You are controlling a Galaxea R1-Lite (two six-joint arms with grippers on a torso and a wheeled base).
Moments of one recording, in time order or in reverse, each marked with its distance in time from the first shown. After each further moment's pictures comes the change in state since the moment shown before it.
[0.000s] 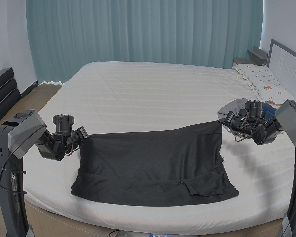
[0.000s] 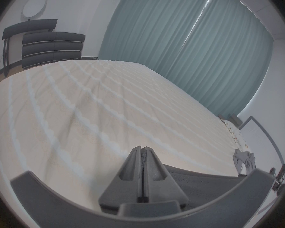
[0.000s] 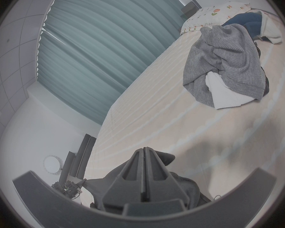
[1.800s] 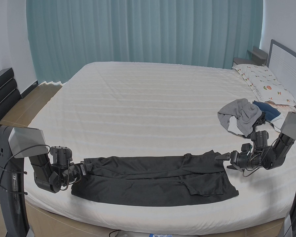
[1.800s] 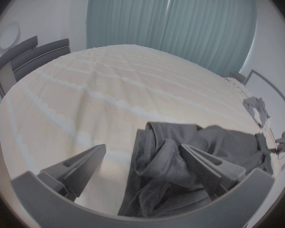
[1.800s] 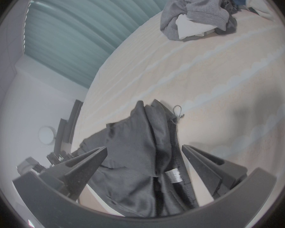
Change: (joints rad) left arm -0.013 -0.009 0.517 -0.336 -0.003 0.220; right arm -0.031 -0.085 0.485 0.001 0.145 -0.234
